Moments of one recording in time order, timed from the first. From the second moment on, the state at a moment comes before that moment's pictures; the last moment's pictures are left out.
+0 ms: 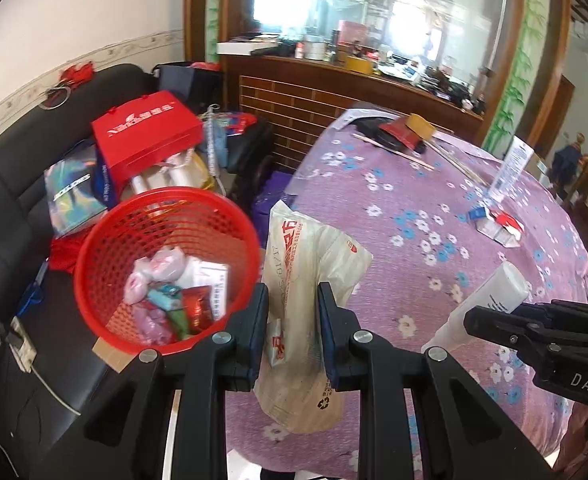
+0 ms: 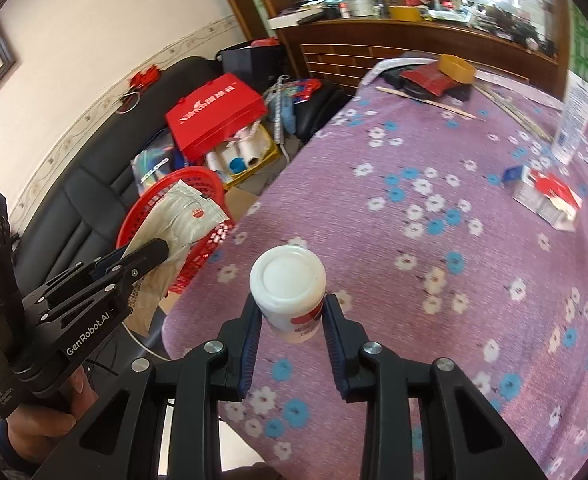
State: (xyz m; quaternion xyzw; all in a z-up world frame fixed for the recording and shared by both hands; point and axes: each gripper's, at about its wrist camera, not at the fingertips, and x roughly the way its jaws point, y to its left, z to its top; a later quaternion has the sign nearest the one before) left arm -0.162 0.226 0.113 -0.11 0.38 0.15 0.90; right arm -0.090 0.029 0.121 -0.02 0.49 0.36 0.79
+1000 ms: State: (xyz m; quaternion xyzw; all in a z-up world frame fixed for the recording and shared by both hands) left arm -0.207 0.328 0.134 -0.19 0.35 0.25 0.88; right arm -0.088 0.123 0.165 -0.05 0.45 0.46 0.76
